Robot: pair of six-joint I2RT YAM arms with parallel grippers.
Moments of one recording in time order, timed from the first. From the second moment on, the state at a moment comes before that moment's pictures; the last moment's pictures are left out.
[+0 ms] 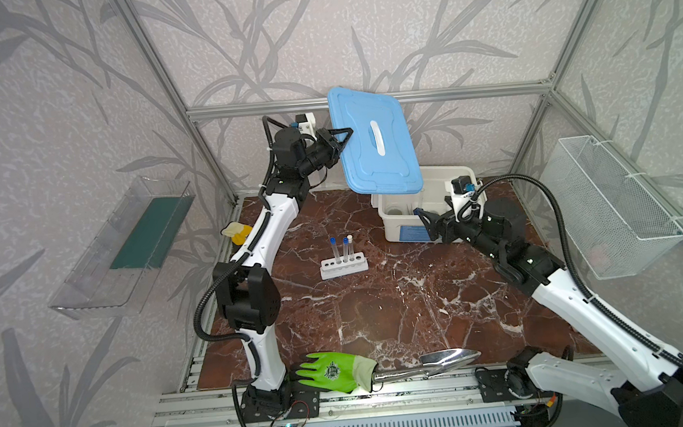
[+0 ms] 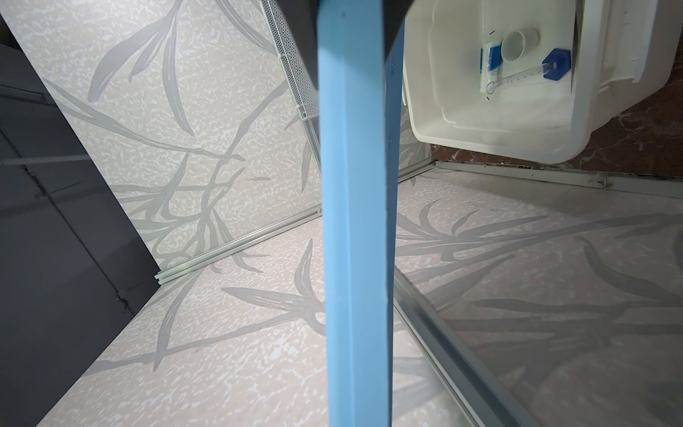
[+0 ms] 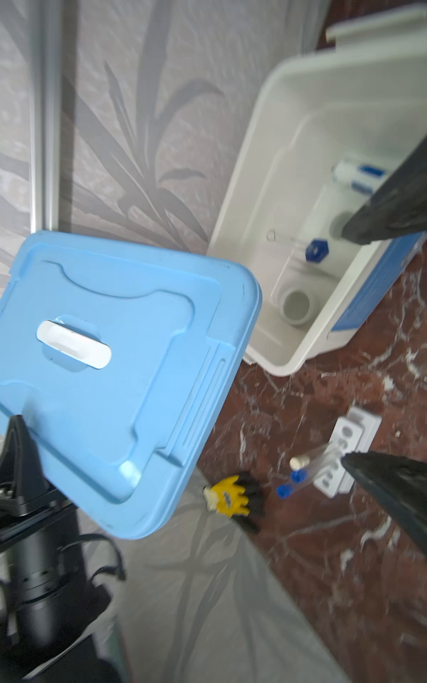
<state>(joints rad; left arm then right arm) -0.23 1.92 1.90 0.12 0.59 -1.21 0.46 1.08 0.98 -0.10 -0.14 0.26</state>
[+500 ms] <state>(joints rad) -0.25 1.92 1.90 0.12 0.59 -1.20 0.42 1.29 0.58 0.69 -0.27 1.25</state>
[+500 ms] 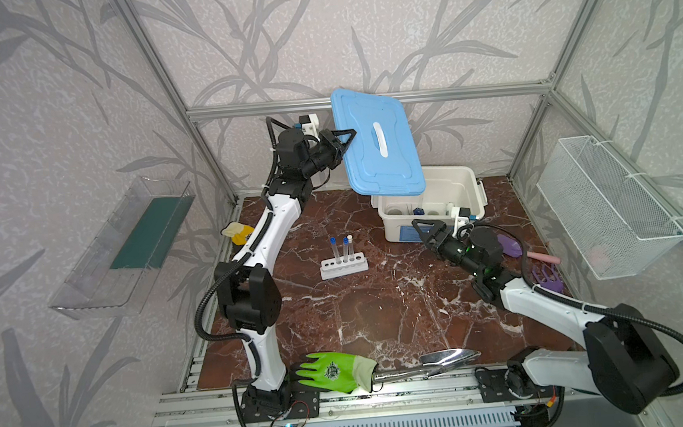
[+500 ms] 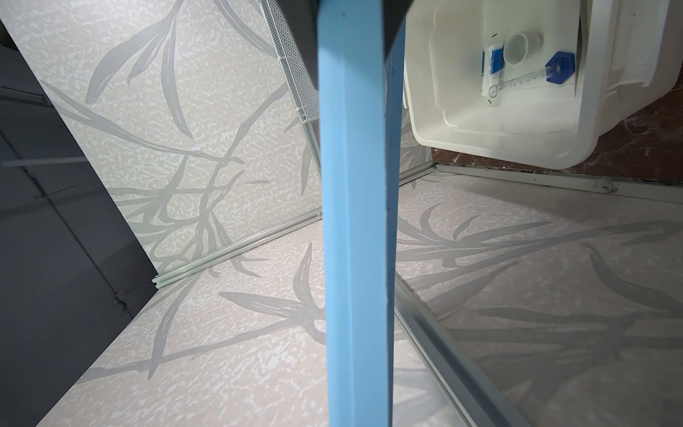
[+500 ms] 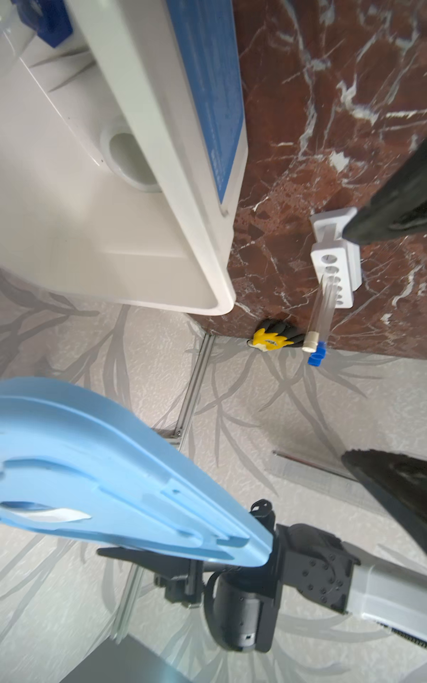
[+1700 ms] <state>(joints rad) -0.32 1.91 1.80 0.16 0.54 -1.19 0.49 1.62 0.83 1.13 -0.14 1.53</state>
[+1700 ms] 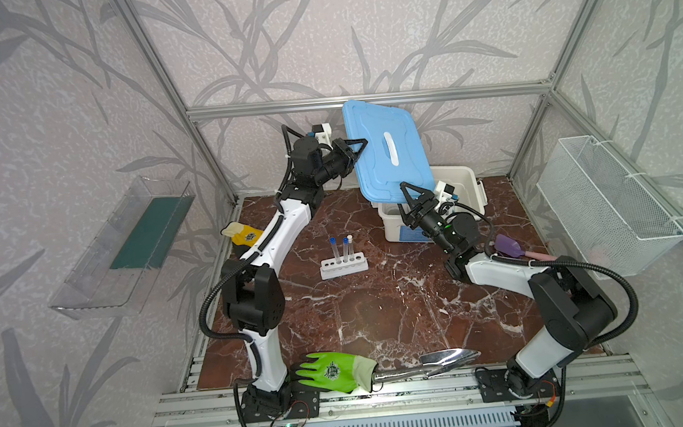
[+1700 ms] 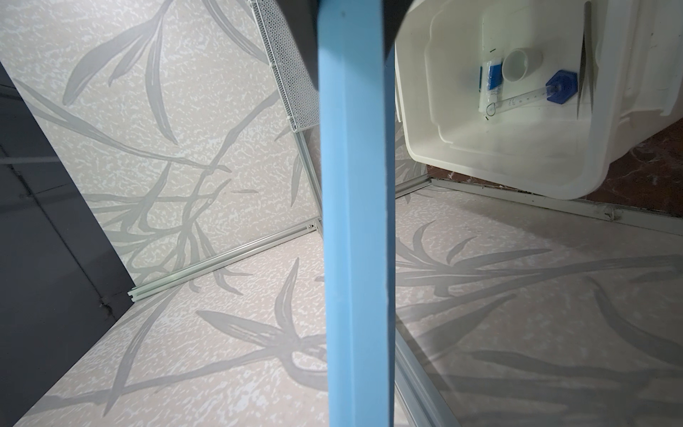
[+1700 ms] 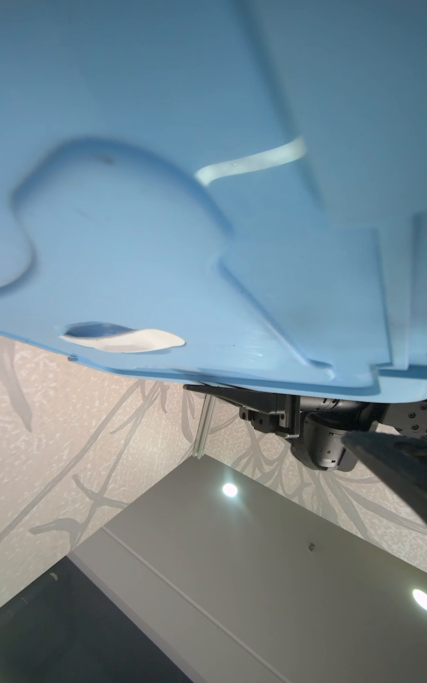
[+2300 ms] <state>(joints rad) -0.33 1.82 1.68 0.17 0.47 -1.12 0.47 1.65 0.85 1.12 -0.12 1.52</state>
